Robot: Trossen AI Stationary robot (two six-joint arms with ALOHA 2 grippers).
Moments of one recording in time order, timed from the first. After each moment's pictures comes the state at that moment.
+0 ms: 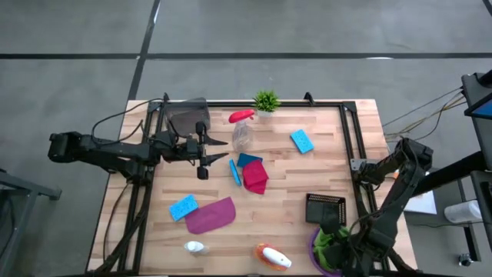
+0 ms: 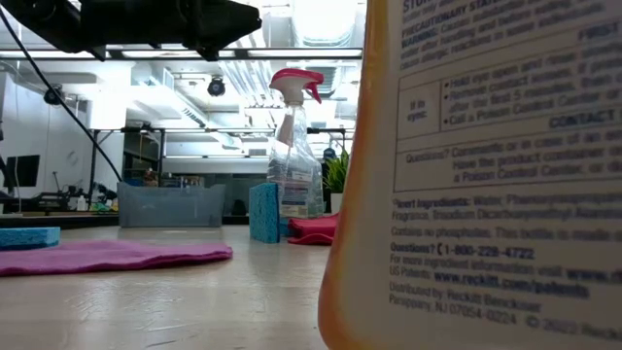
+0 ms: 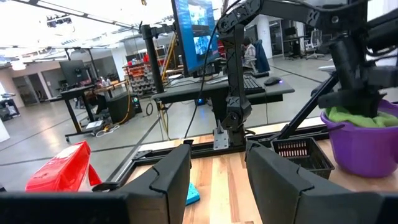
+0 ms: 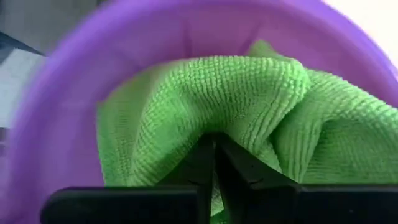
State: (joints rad) left arm 0.07 1.06 0.47 0.65 0.02 0.21; right arm 1.05 1.62 1.21 -0.87 0.18 0.65
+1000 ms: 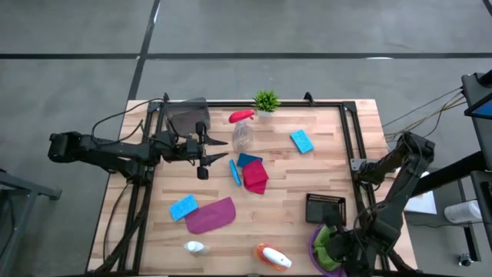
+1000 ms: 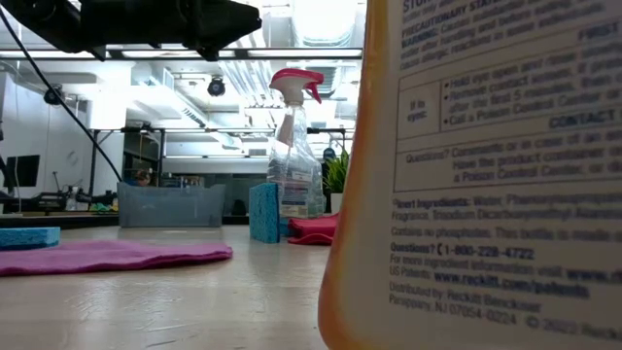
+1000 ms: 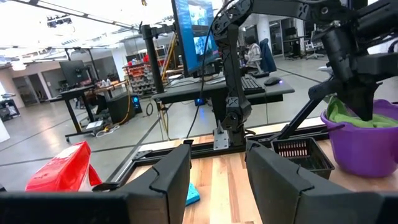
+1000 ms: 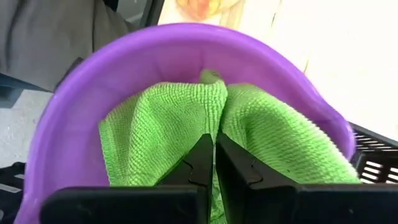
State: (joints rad) left arm 0.07 1.06 0.47 0.65 0.02 0.21; right arm 1.04 1.54 1.23 -0.92 0.24 0.76
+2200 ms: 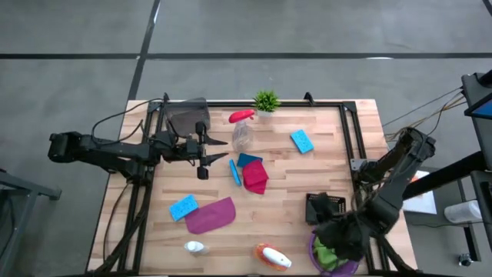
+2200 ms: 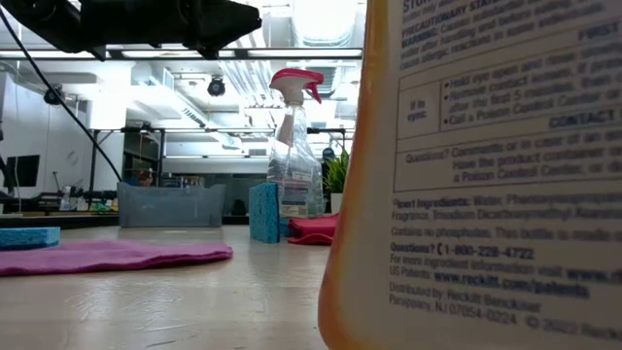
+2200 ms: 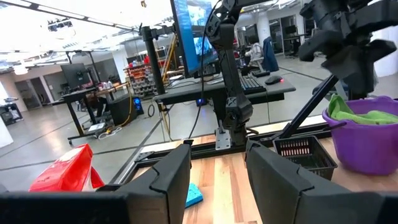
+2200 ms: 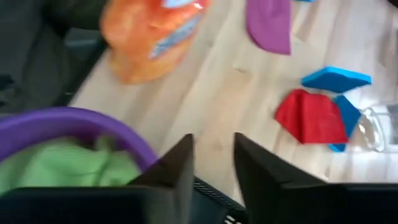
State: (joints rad) left arm 0.07 1.06 0.47 0.65 0.01 0.23; right arm 0.88 1.48 1.40 -1.04 0.43 0.29
